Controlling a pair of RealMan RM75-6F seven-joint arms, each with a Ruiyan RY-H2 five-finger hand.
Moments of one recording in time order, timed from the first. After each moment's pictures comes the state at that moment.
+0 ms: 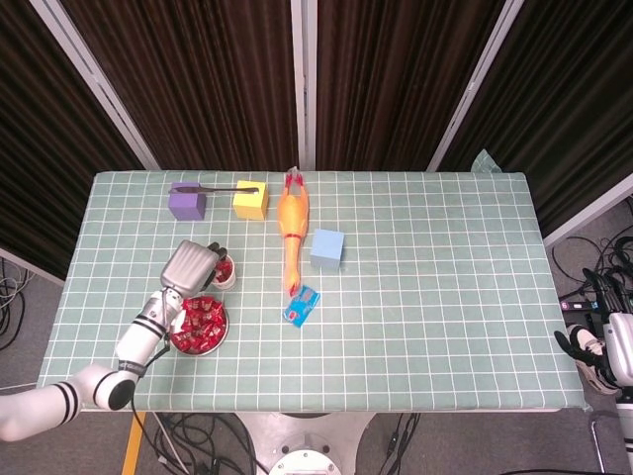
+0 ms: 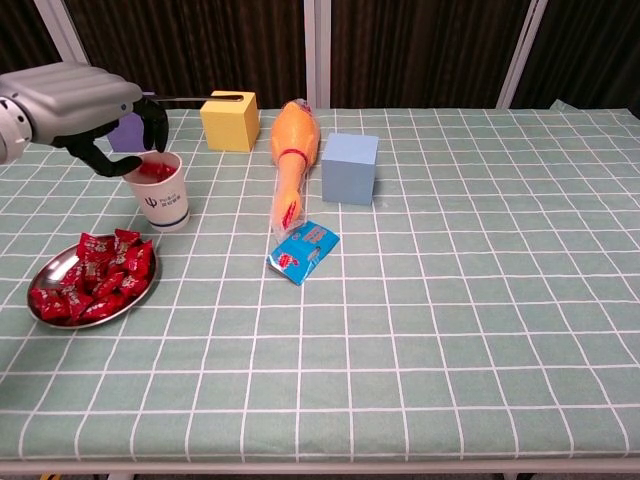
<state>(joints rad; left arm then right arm) -0.71 -1.49 -0.16 -1.36 1.22 0.95 0.48 0.09 -1.01 0.11 -1.62 -1.42 1.42 0.28</state>
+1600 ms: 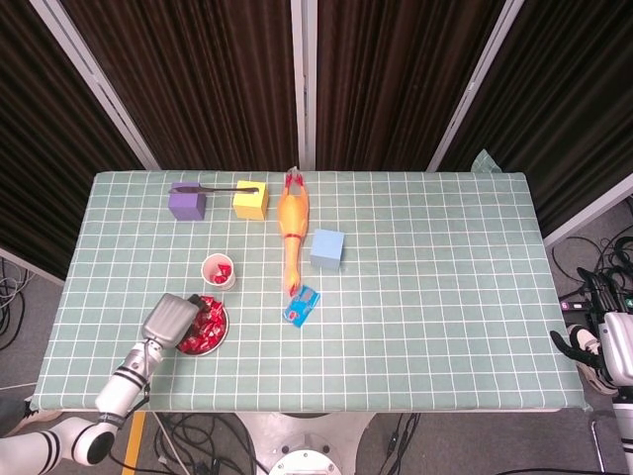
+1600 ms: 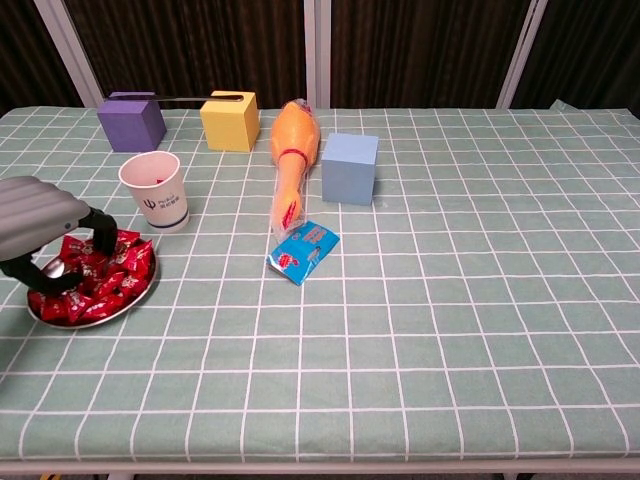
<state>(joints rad) -0.52 -1.54 0.02 -1.35 1.30 1.04 0.51 0.09 -1.00 0.11 -1.64 -1.43 1.43 0.26</state>
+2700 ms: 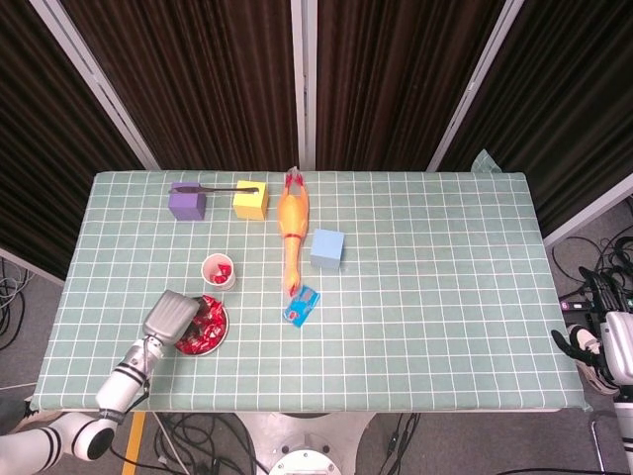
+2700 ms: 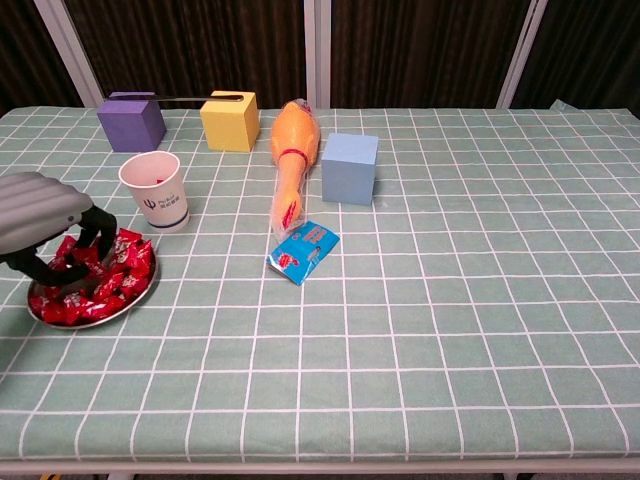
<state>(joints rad) -0.52 -1.54 0.00 -1.32 1.34 1.03 0.40 0.09 -1.00 0.11 -1.63 -1.43 1.42 0.28</state>
